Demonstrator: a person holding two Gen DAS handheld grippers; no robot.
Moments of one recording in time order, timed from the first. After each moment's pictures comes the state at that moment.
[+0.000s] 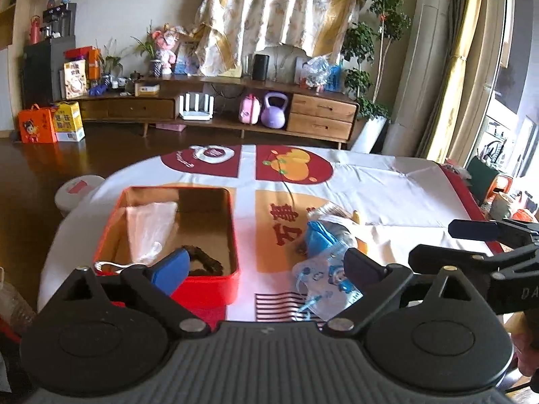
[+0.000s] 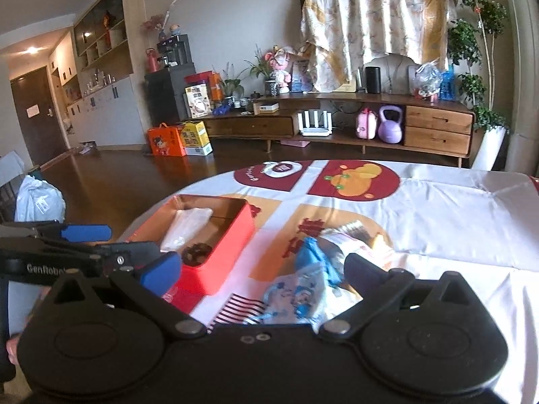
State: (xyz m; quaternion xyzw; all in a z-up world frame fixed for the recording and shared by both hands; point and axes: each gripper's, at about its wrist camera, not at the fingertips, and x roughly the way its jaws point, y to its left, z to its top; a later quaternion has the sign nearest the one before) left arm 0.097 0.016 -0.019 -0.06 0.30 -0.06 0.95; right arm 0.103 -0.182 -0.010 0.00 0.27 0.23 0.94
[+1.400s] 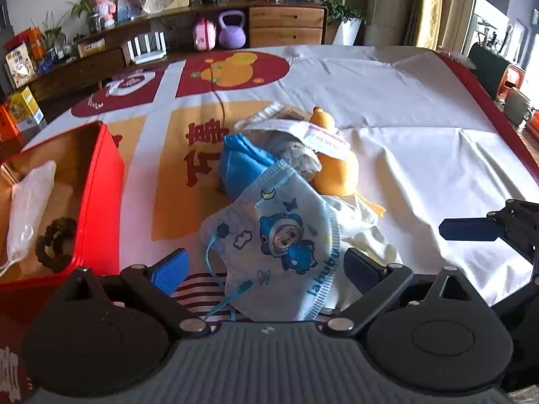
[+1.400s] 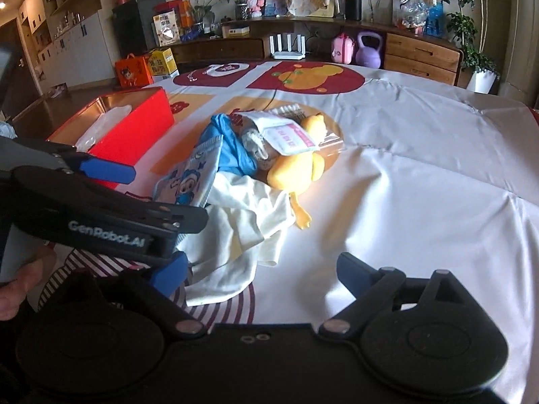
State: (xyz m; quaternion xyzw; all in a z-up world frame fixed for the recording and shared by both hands) left arm 0.208 -0.103 -0.133 0.04 0.43 -0.10 0.90; right arm 0.165 -0.235 -0.128 -0.04 0.38 0.20 0.90
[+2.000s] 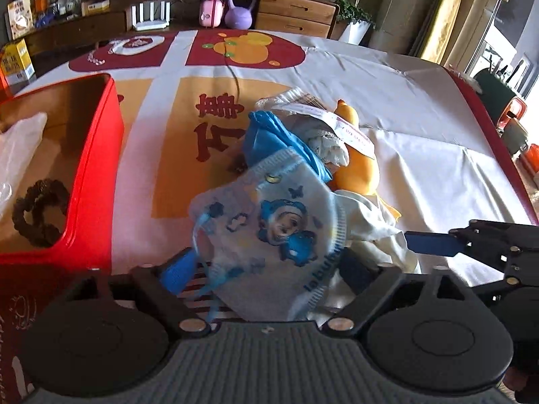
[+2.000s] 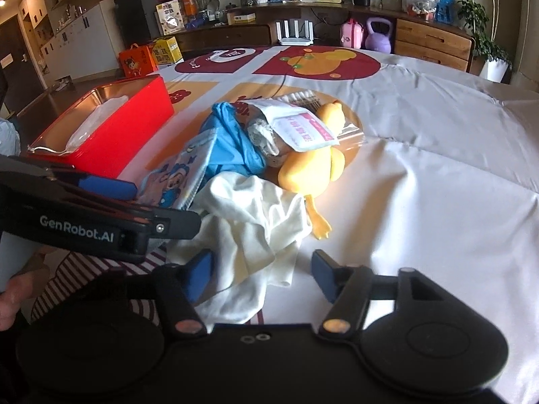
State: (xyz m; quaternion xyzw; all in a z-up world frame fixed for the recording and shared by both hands) left arm 0.224 -0.069 -0.150 -0.04 0.45 -0.11 0.88; right arm 0.193 -0.221 -0.142 -0.03 0.41 0.21 0.89
